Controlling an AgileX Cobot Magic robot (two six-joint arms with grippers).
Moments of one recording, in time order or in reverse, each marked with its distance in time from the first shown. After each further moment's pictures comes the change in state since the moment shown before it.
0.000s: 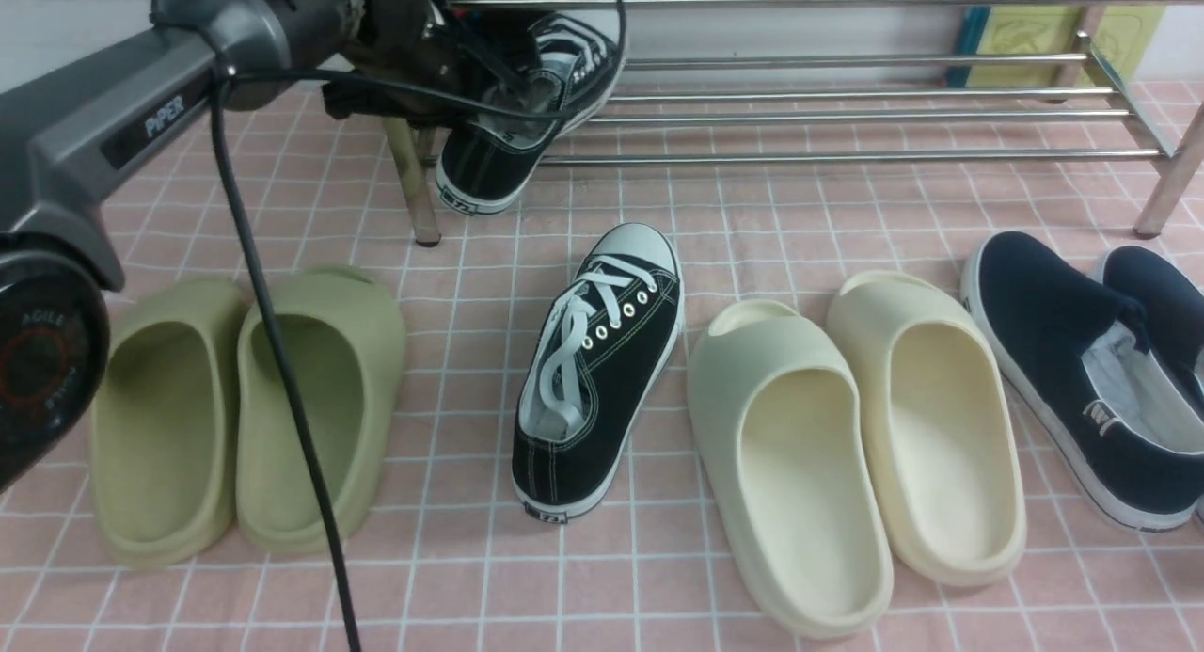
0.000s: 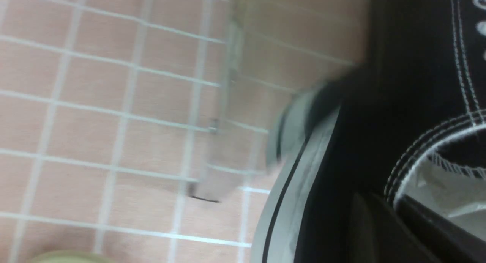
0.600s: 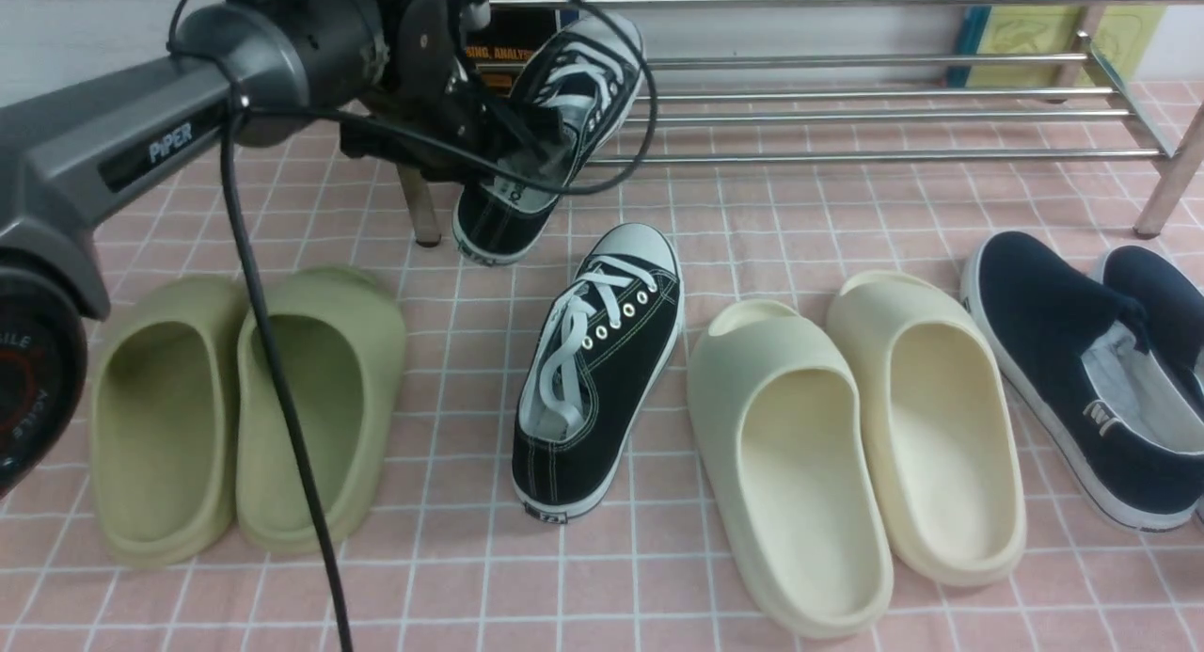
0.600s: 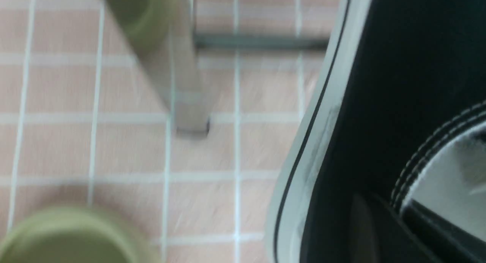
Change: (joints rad) right arm 0.000 0.000 0.000 0.000 0.000 0.000; left arm -0.077 -0.057 0.119 0.021 -0.002 0.119
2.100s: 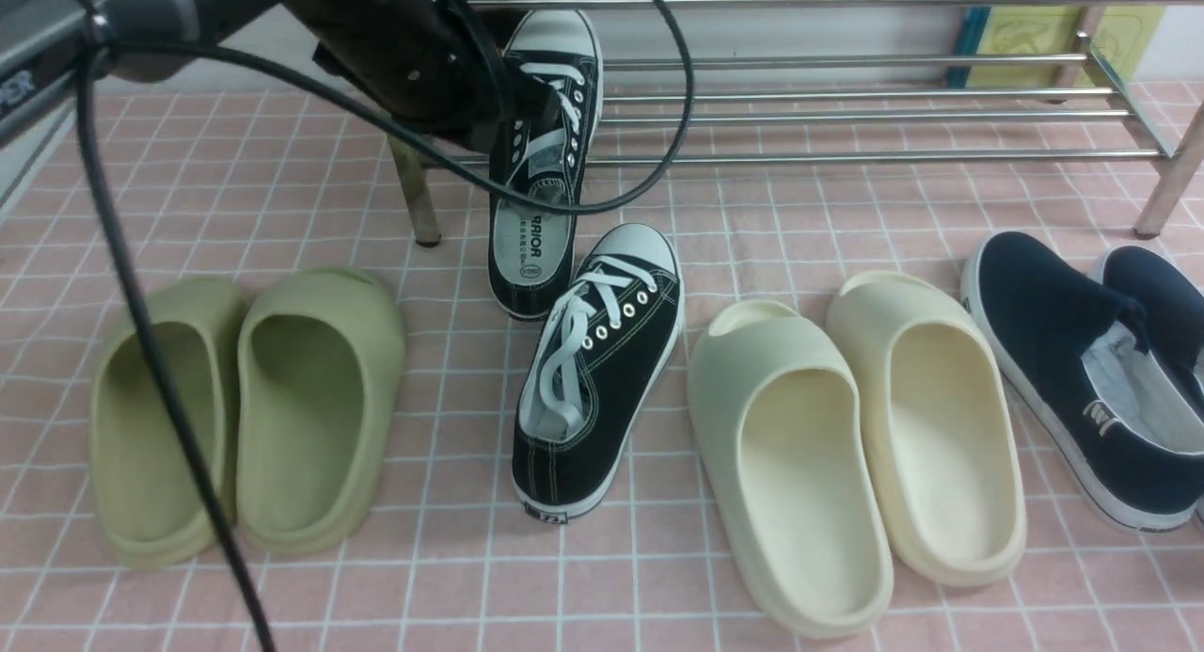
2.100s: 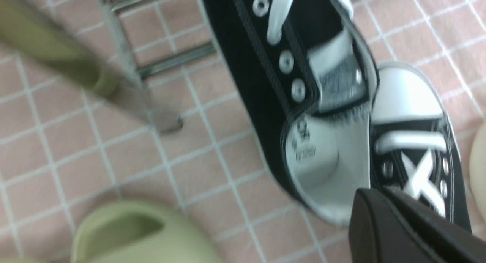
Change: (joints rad) right arm 0.000 0.000 0.000 0.000 0.000 0.000; left arm -0.007 -0.244 0.131 -0.145 0.167 0.470
